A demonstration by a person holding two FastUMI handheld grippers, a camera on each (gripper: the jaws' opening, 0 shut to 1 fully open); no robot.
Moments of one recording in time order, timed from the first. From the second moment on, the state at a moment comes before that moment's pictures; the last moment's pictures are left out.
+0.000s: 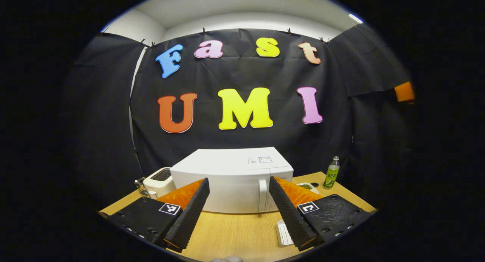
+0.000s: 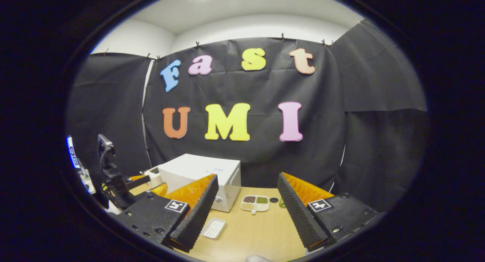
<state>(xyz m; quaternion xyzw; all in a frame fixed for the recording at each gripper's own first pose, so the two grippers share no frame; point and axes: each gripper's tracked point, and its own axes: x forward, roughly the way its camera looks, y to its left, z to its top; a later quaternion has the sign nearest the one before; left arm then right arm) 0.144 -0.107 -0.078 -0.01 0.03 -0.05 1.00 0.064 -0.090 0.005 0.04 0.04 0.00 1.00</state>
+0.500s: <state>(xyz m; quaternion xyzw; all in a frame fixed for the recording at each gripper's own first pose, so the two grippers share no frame) 0.006 -0.037 0.020 -0.02 -0.02 -0.04 1.00 -0.012 -0.044 0.005 0.04 0.02 -0.04 1.00</state>
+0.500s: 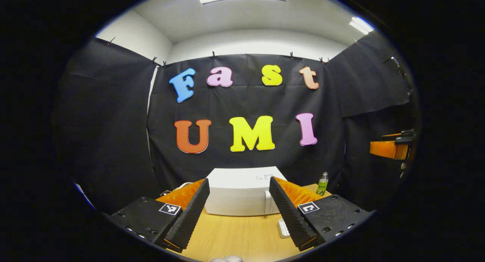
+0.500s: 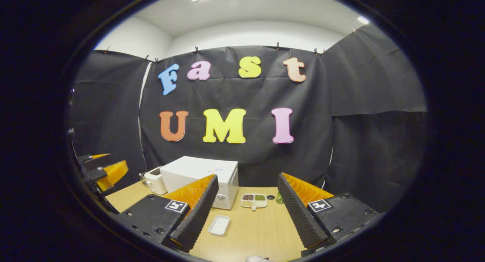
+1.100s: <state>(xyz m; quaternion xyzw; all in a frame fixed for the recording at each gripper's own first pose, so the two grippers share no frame) -0.046 0.008 0.051 -0.03 -0.05 -0.03 1.00 -0.063 -0.015 0.026 0.04 0.00 -0.06 1.00</state>
